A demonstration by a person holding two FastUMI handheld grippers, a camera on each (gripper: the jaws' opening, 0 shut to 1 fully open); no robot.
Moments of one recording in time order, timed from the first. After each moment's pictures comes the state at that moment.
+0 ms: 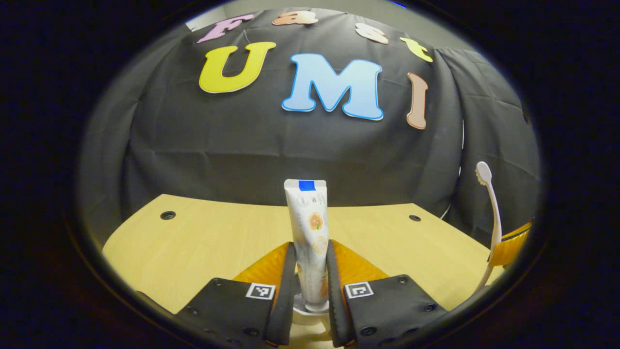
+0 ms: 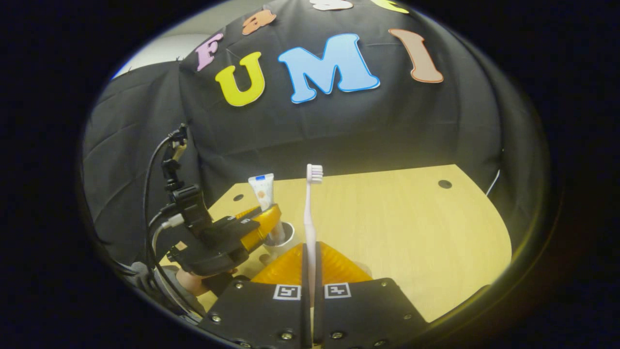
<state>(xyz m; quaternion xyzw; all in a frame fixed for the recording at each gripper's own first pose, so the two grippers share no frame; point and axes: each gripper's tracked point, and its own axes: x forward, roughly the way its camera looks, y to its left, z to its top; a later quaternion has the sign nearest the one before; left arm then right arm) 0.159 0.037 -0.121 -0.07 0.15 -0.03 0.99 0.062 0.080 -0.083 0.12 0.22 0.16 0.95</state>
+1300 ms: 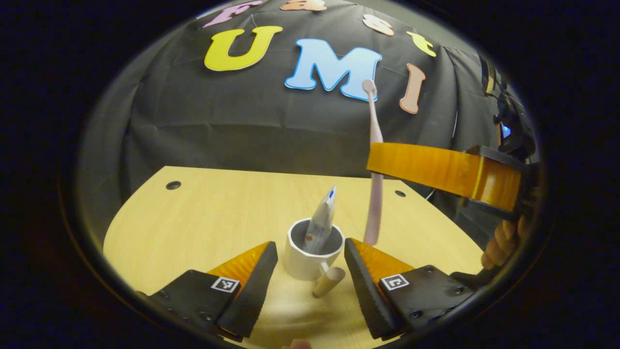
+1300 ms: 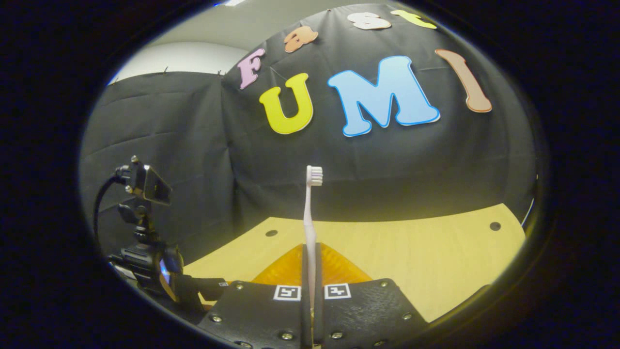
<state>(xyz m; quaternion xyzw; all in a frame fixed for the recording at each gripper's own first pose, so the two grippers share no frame) 0.073 0.045 -0.126 -0.11 0.23 -0.06 0.97 0.143 0.181 -0.038 0.11 0.07 0.26 0.96</state>
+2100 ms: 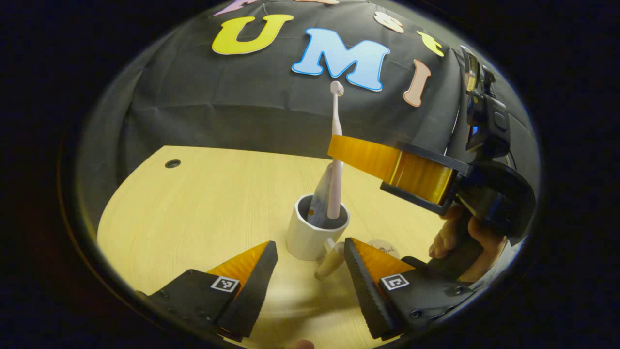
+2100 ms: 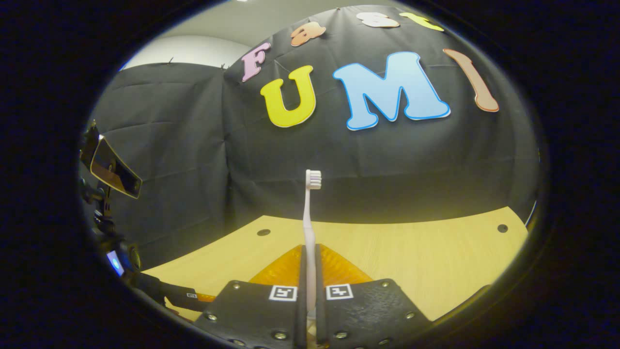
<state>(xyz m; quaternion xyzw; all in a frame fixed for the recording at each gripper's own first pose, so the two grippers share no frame) 0.052 0.056 -0.152 -0.13 0.27 -0.07 0.95 0.178 0.206 -0.071 0.09 0.07 0.25 0.96</state>
